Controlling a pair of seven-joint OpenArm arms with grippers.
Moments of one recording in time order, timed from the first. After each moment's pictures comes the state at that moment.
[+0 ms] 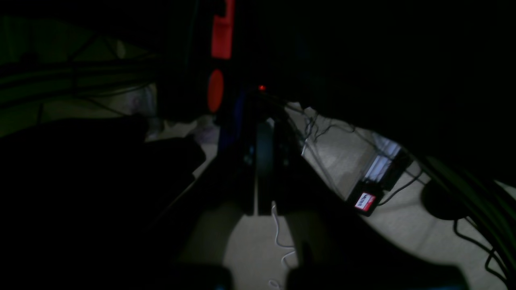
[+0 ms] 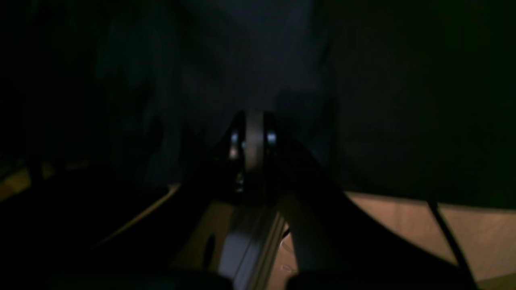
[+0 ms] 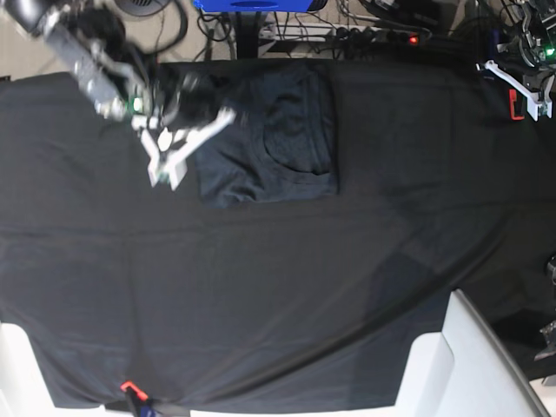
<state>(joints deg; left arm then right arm) 27.7 -17.8 -39.6 85.0 -13.2 -17.3 49.6 -10.1 21.7 -38.7 105.4 40.0 -39.7 -47.3</state>
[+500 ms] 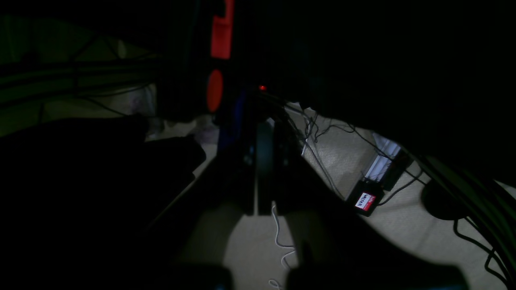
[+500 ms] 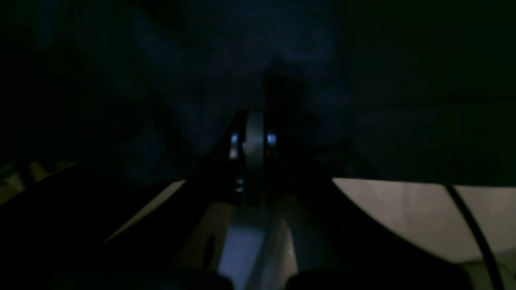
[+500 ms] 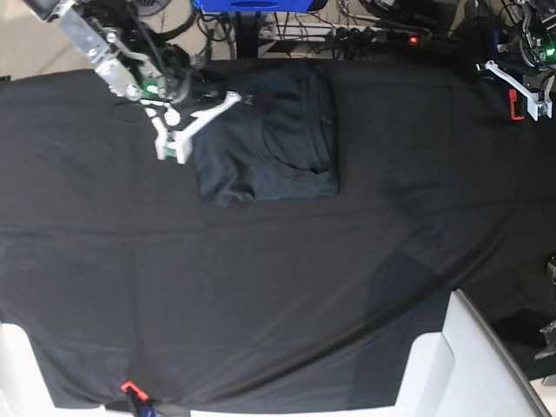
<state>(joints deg) 27.6 -17.9 -39.6 85.0 -13.2 -17.3 49.6 -10.7 17.0 -39.8 99.4 39.2 -40.1 -46.2</state>
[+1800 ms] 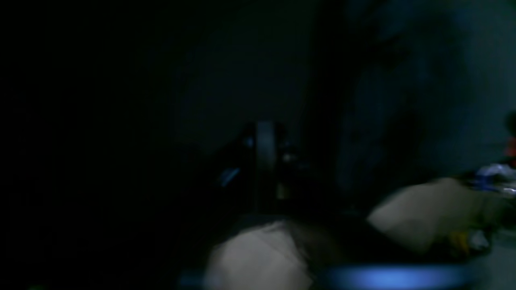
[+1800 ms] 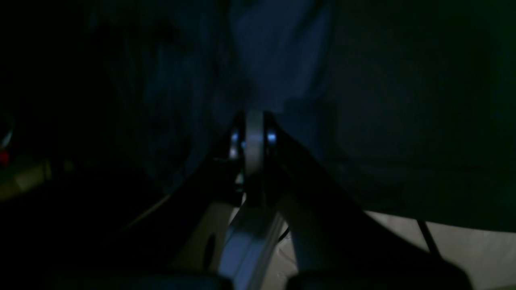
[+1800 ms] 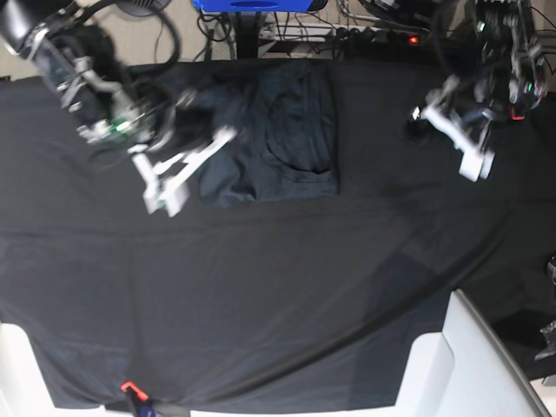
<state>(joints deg) 20.3 -17.5 -21.4 91.8 -52.8 -21.6 58.5 -3.5 24.7 -34.2 109.4 39.8 -39.8 -56.3</state>
